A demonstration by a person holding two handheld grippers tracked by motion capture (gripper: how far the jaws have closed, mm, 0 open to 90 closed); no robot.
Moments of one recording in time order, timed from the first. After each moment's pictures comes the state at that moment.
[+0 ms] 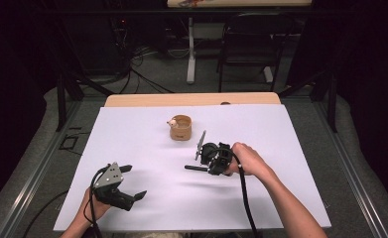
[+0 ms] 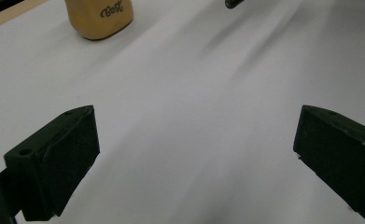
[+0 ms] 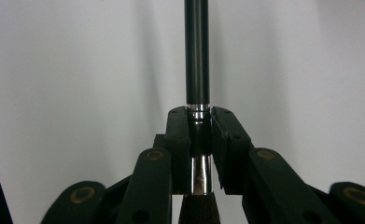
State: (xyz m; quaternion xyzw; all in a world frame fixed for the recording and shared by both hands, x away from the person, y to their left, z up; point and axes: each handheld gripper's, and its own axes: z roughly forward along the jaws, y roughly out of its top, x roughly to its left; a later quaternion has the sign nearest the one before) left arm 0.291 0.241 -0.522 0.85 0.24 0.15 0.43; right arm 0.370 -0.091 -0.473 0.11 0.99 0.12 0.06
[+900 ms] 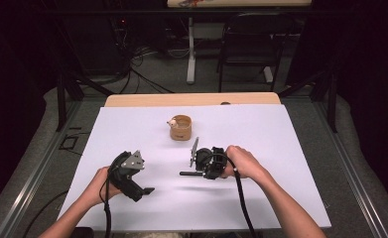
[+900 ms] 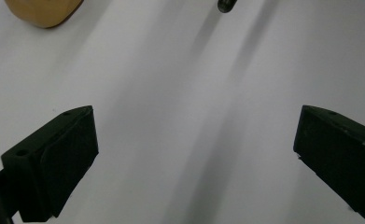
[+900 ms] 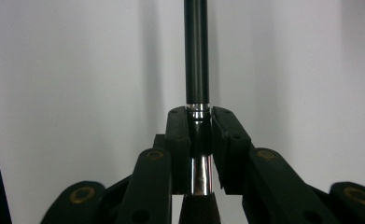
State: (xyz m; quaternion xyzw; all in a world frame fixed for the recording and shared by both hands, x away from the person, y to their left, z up) left arm 0.328 0.194 -0.485 0.94 0.18 0.09 0.29; right arm 0.360 -0.076 -0.477 0.06 0.99 0.11 0.06
